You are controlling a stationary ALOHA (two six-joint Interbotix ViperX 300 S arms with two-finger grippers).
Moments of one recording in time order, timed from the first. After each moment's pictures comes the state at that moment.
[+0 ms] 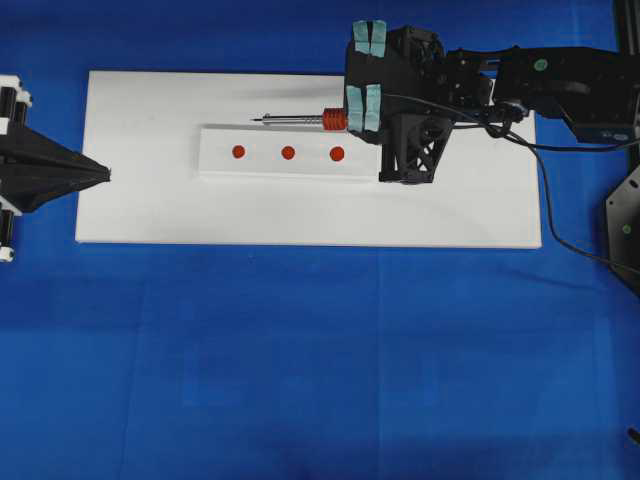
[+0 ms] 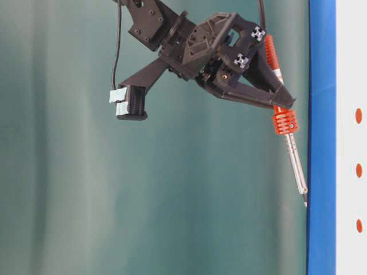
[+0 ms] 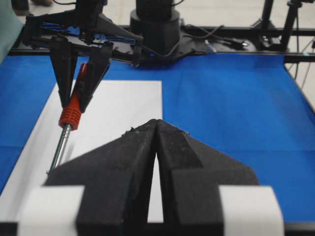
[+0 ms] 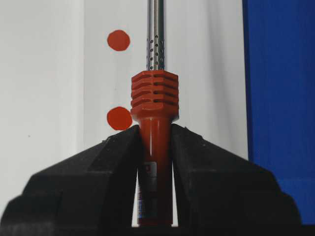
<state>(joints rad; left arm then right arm) -0.02 -0.98 1.25 0.00 -0.33 0.00 -0.25 -0.05 0.55 0.02 0.34 -0.12</state>
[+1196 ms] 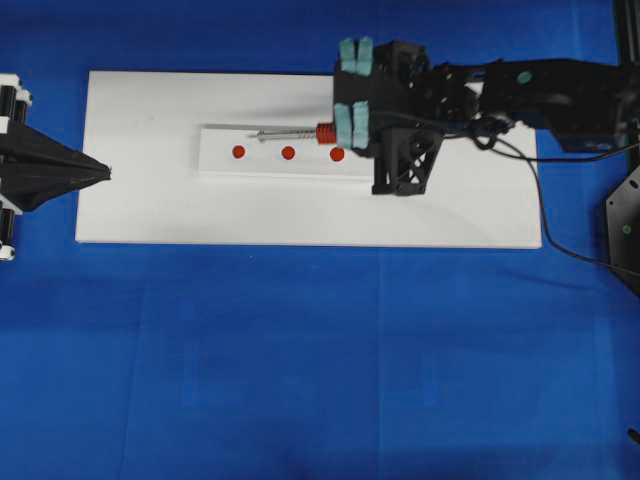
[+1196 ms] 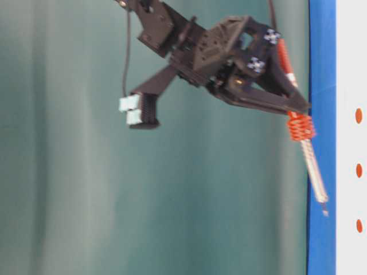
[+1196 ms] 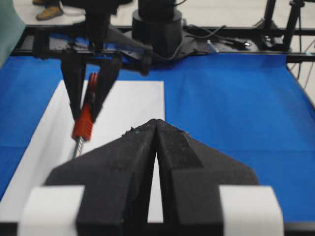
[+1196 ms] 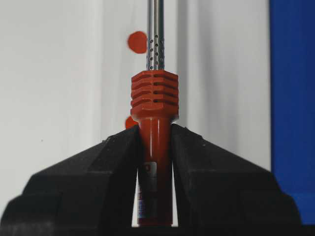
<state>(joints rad) -0.01 -0.98 1.25 0.00 -0.33 0.00 -0.22 0.01 0.53 0.02 0.32 -0.12</state>
